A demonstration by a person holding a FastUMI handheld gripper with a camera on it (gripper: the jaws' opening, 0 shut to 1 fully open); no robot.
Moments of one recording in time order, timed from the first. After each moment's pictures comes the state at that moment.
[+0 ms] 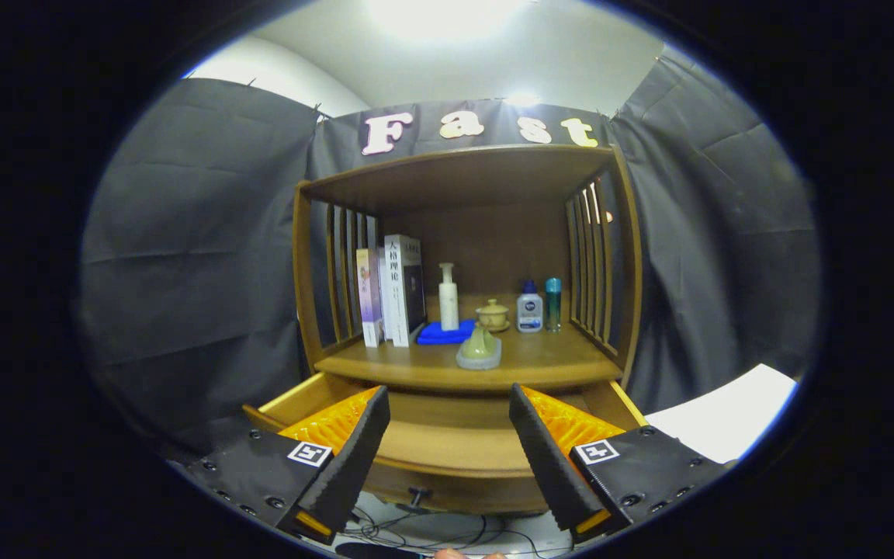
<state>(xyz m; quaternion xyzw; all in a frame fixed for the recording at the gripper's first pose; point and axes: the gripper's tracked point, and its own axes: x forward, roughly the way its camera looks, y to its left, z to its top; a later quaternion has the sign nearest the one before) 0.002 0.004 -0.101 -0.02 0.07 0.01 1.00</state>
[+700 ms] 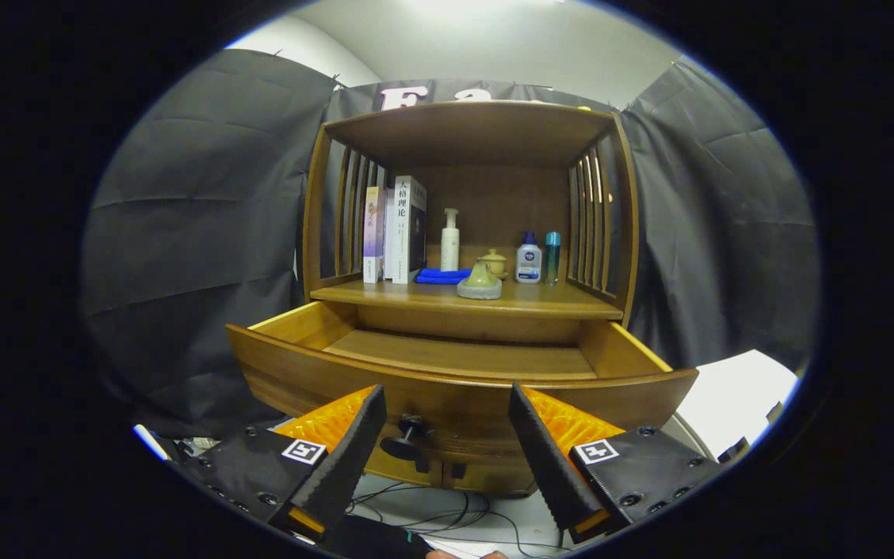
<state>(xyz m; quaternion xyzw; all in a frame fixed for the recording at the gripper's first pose) -0.016 0.006 -0.200 -0.05 0.11 0.01 0.99</state>
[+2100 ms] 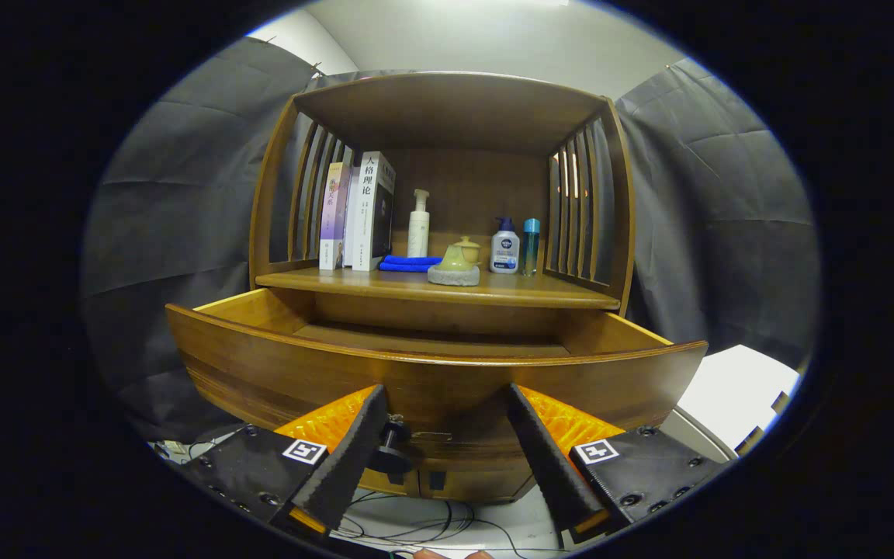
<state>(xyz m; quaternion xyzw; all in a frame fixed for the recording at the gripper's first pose) 0.050 -0.011 -0.227 -0.07 0.10 -0.07 0.99</state>
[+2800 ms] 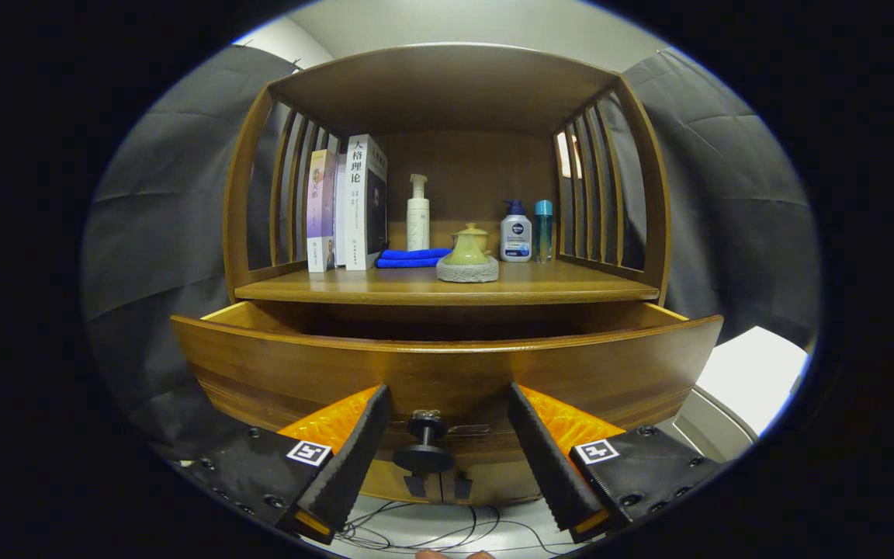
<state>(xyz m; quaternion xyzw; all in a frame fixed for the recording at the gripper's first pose) 0.112 0.004 -0.241 -0.03 0.13 -0.07 0.99</state>
